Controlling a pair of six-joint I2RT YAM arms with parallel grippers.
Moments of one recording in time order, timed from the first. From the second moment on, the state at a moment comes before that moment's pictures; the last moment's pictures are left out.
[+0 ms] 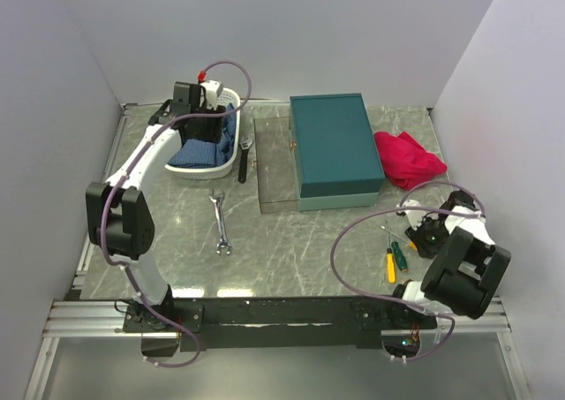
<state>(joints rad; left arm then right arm) -0.21 1.78 1.60 -0.54 0.06 0.04 -0.57 1.35 0.66 -0.76 -0.23 -1.31</state>
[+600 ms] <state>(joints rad) -0.19 1.77 1.58 -0.44 0.15 -0.04 -0.61 0.95 1.05 -1.14 -0.37 -1.39</state>
